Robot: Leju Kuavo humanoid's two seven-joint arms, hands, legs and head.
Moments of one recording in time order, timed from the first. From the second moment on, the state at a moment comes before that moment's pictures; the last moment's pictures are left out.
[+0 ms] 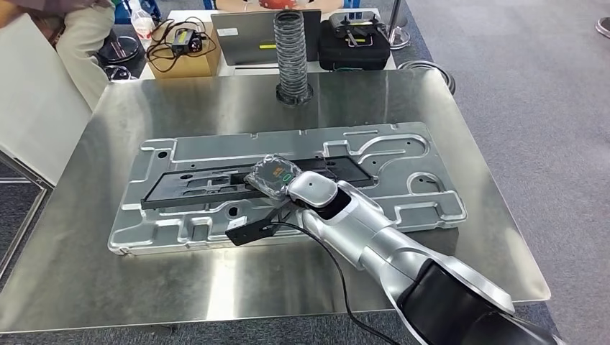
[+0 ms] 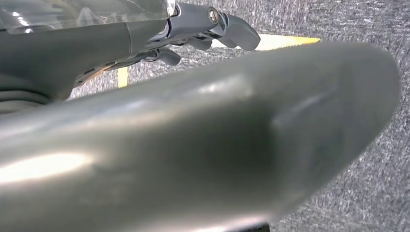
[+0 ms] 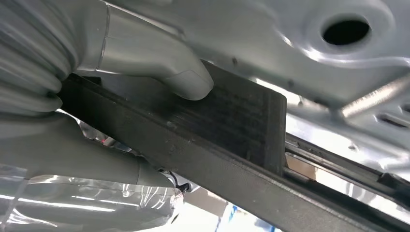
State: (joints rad) left arm -0.02 0.07 -0.31 -0.15 0.74 0.12 -0.39; right arm -0.99 0.23 0.94 -0.58 1.11 -0.07 -0.29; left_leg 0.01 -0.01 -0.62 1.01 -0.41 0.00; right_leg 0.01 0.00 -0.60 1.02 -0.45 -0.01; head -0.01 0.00
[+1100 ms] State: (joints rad) left arm -0.03 0.07 -0.35 -0.15 0.76 0.09 -0.42; right arm -0.90 0.14 0.74 -0.80 0.36 0.14 -0.50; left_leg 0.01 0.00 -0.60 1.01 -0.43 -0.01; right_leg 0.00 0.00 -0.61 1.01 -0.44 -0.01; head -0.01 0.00
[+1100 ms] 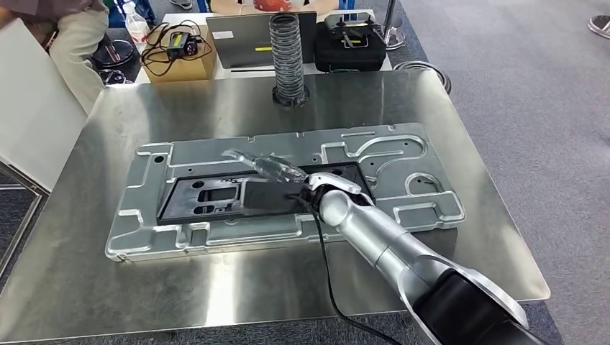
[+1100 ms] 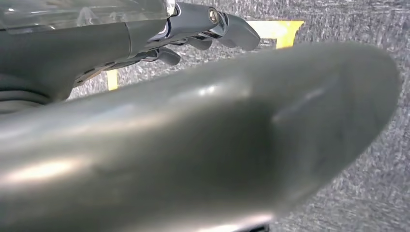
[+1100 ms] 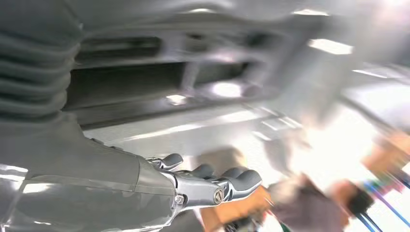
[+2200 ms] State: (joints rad) left arm -0.01 0.08 -0.33 -0.15 0.84 0.10 -0.45; right arm -0.05 -0.03 -0.03 -1.99 -0.04 -0.10 -0.70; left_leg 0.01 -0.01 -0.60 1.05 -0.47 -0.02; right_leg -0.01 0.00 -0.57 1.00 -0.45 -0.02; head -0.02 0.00
